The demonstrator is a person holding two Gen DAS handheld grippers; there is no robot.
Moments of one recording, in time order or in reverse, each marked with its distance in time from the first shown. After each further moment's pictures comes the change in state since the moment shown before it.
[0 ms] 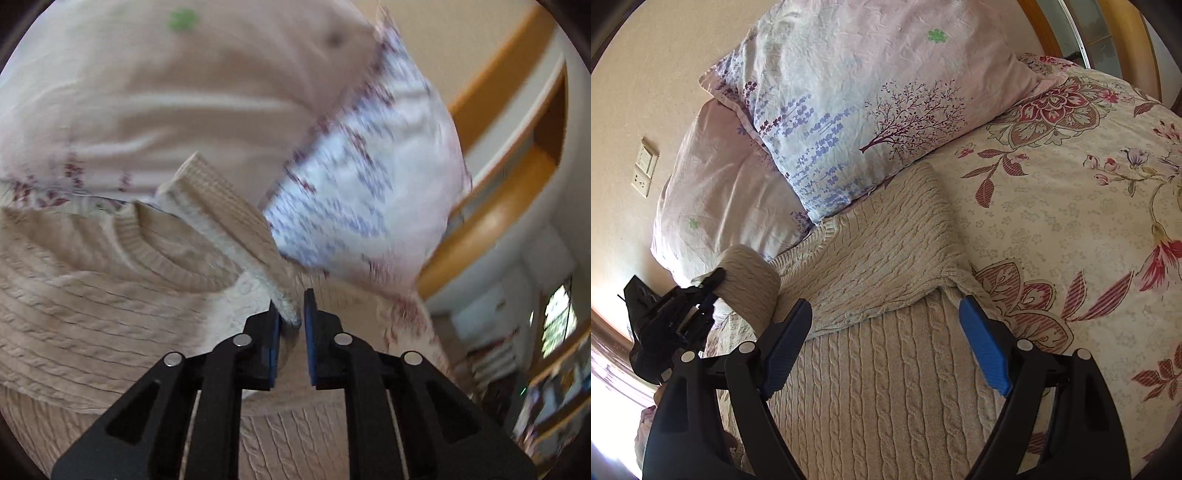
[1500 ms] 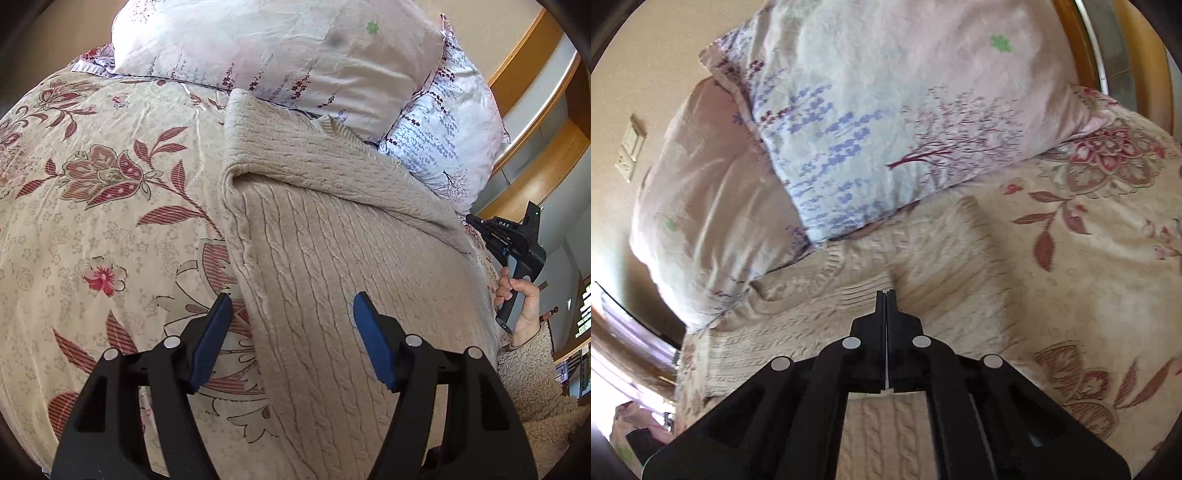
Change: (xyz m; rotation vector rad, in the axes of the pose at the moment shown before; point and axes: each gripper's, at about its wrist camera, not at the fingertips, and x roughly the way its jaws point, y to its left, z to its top) left arm -0.184 0.145 -0.132 -0.089 0.073 0.192; right arm 0.062 0.033 0.033 -0.094 -0.005 -0.101
